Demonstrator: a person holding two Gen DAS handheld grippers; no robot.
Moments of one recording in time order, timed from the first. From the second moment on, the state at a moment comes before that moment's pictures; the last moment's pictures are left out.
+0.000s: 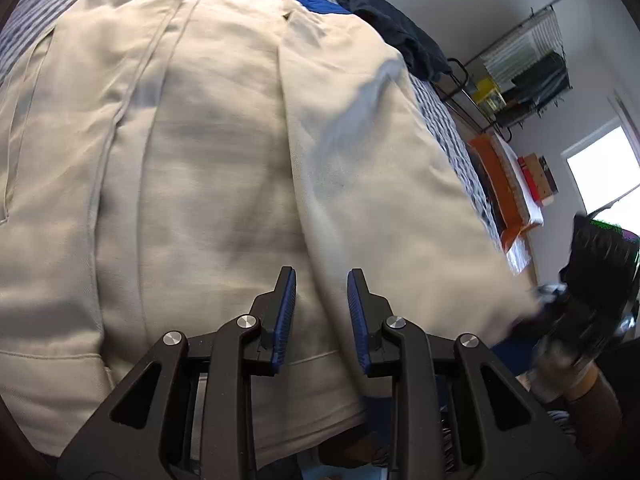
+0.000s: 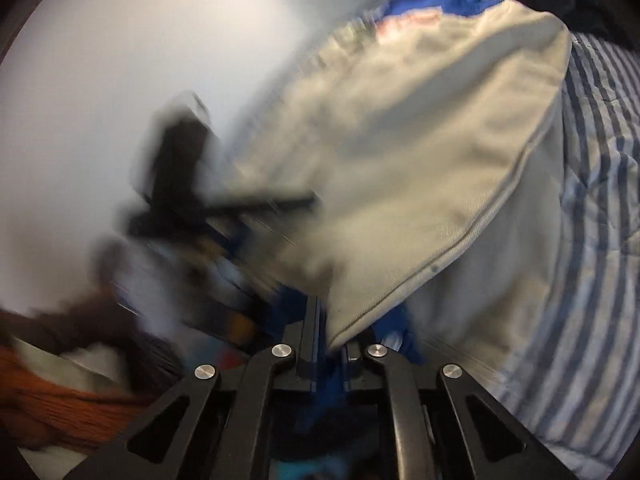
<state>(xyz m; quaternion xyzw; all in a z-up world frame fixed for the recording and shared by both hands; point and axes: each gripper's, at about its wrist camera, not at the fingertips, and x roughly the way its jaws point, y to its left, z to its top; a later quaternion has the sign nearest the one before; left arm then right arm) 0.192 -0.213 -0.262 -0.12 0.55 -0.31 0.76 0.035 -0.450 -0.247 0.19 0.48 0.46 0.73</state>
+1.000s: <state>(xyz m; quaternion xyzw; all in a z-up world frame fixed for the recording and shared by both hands) 0.108 -0.316 -0.216 -0.02 0.52 -0.41 0.75 0.149 -0.486 -0.278 0.22 0.50 0.27 0.79</state>
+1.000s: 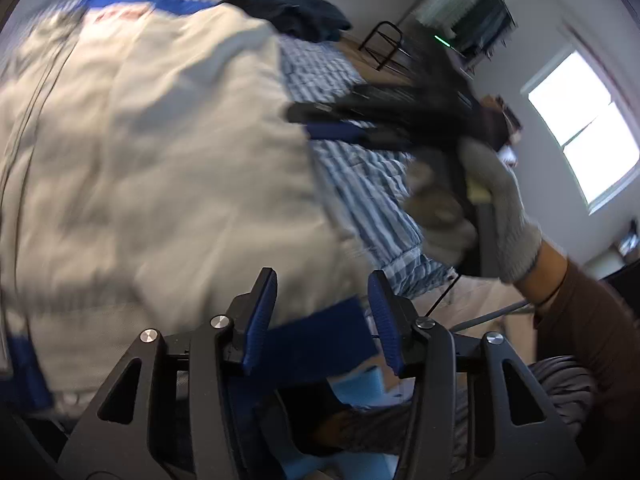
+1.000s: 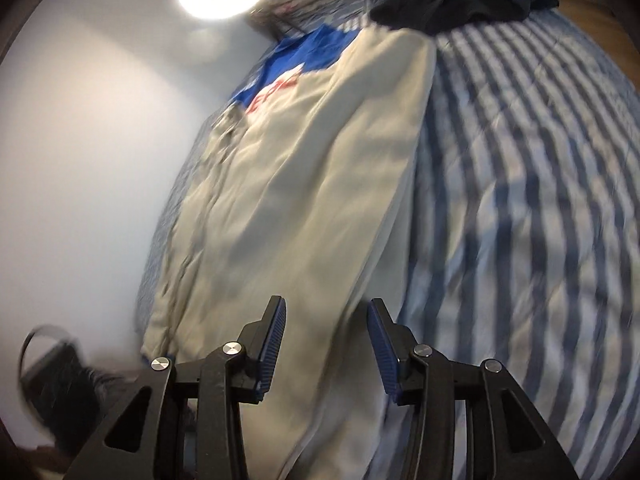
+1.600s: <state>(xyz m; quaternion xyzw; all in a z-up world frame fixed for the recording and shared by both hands) 0.122 -0.348 -0.240 0.03 0.54 -0.37 0.76 0.229 -0.474 -0.272 0.14 0.48 0.21 0.84</state>
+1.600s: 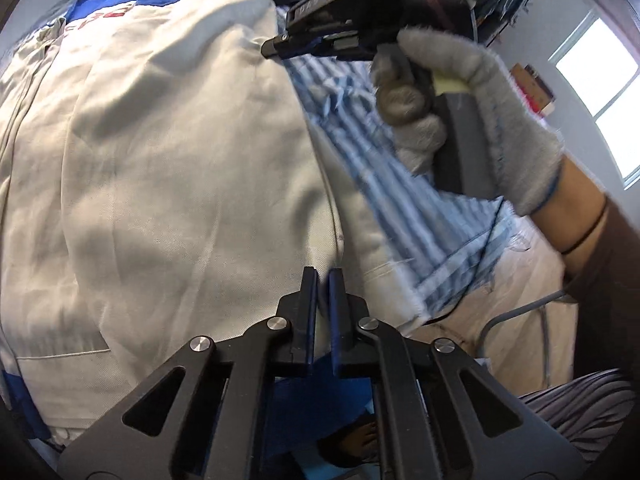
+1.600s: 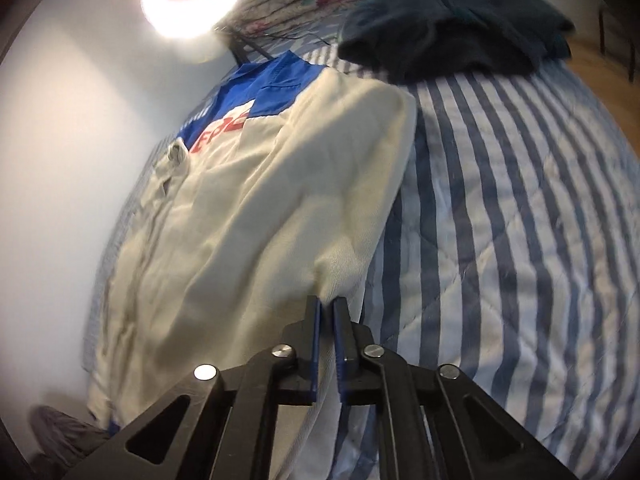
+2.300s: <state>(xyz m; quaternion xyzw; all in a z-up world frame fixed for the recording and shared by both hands) 0.101 -0.344 -0.219 0.04 0.50 -0.41 0.76 0.227 -0.529 -0.260 0.20 0.43 0.18 0.86</state>
